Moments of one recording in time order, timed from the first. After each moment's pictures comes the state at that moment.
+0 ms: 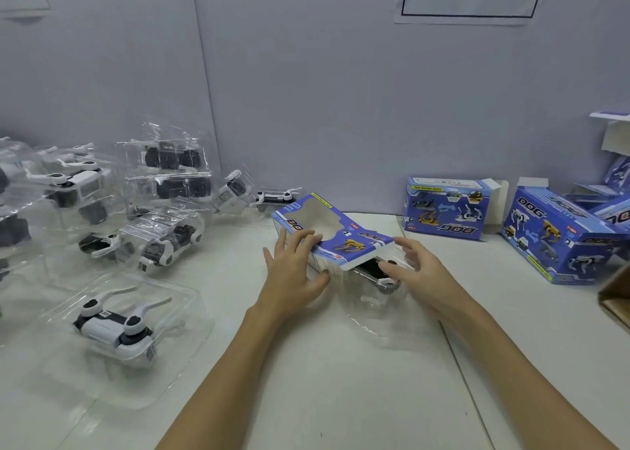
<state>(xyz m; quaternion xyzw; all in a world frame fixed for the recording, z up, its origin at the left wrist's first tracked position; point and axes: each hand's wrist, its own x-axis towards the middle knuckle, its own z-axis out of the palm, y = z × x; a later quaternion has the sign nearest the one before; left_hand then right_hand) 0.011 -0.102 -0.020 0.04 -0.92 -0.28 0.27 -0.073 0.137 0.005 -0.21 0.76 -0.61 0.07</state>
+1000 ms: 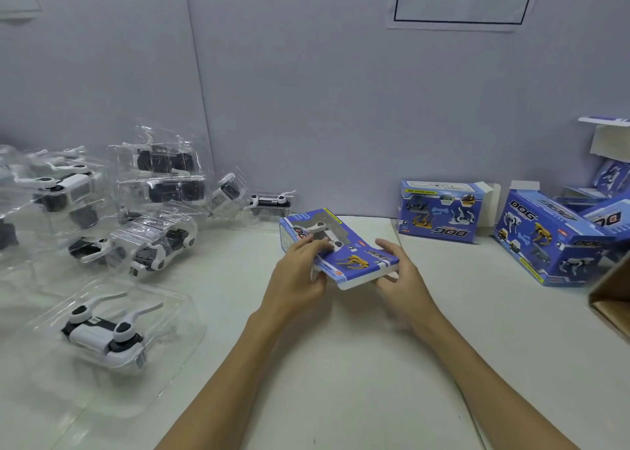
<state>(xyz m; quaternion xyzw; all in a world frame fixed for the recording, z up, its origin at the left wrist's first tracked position) 0.011 -0.086 -0.010 -0.02 -0.90 -0.31 0.32 -0.061 0.115 -0.013 -0.22 0.78 -0.59 -0.02</state>
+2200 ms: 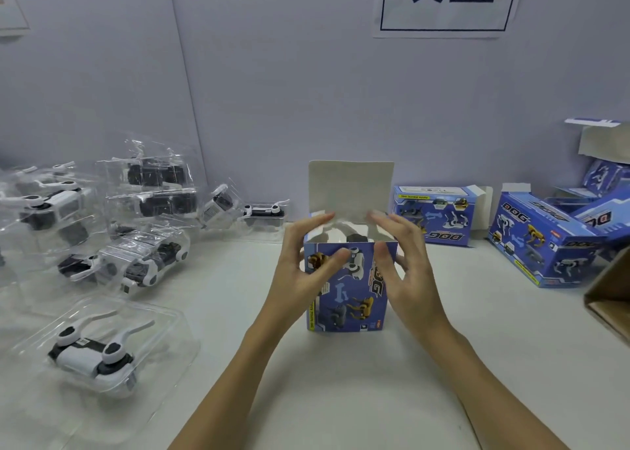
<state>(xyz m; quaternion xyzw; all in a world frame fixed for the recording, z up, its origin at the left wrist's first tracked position) 0.025 -0.058 0.029 -0.10 -0.71 -0.61 0.33 -0.032 0.118 0.030 -0.34 0.70 -0.59 -0.21</state>
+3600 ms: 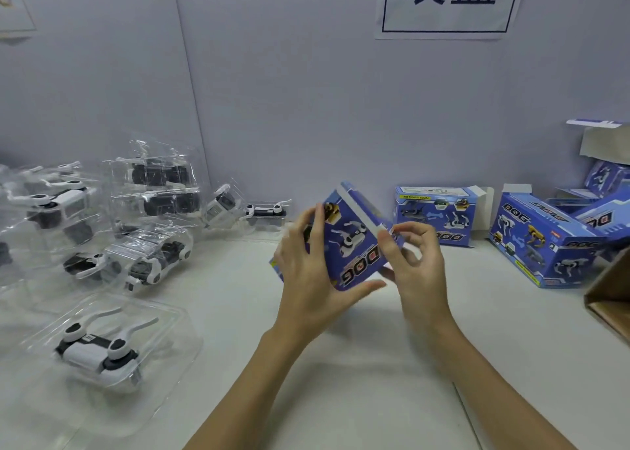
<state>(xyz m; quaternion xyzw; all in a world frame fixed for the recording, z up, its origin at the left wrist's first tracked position) 0.021 -0.039 0.015 -0.05 -0.83 -0.26 0.49 -0.024 0.114 0.037 -0.21 0.57 -0.79 -0.09</state>
